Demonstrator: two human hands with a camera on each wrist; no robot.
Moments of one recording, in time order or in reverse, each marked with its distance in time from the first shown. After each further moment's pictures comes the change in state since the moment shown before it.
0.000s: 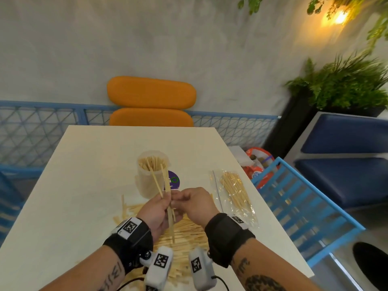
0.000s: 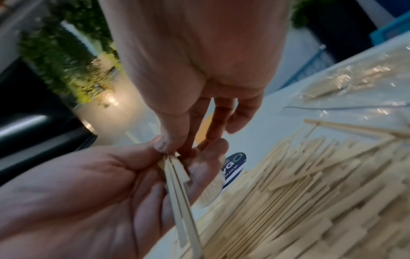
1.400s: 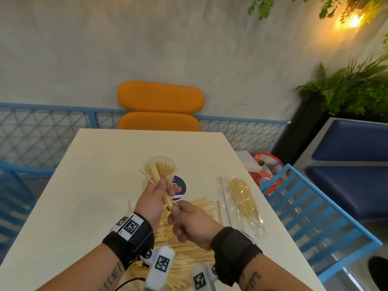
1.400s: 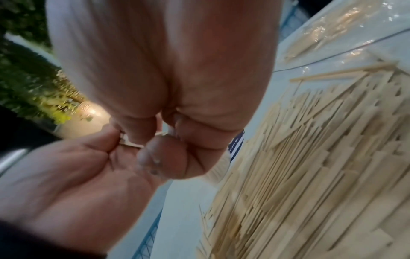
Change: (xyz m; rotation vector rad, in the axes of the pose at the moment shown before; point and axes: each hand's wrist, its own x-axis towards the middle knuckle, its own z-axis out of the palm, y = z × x) left_hand -0.003 0.034 0.000 -0.006 0.100 0.377; right_hand -0.017 -0.007 0.011 0.244 -0.351 0.154
